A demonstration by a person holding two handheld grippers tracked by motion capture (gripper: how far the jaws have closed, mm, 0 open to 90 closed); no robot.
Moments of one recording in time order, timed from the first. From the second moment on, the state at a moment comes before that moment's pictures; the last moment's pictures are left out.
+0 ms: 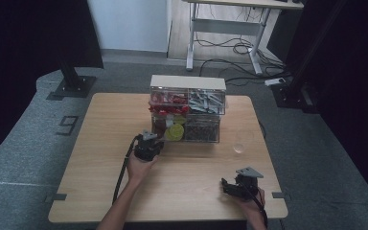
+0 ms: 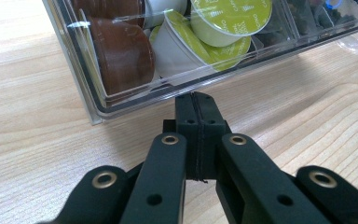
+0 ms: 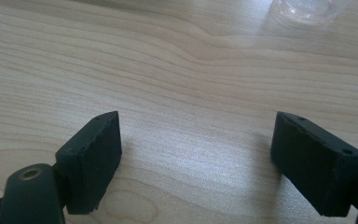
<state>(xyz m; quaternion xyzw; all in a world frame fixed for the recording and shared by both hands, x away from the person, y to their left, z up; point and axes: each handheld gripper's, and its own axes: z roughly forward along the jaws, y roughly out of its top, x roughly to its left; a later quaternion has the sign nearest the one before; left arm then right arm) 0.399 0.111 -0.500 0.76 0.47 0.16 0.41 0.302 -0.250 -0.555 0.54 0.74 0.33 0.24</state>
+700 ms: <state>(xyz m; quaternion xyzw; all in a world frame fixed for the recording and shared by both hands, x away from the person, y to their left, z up) 0.397 0.108 -0.481 0.76 0.46 0.17 0.43 0.302 -0.250 -0.555 0.54 0.74 0.33 0.24</state>
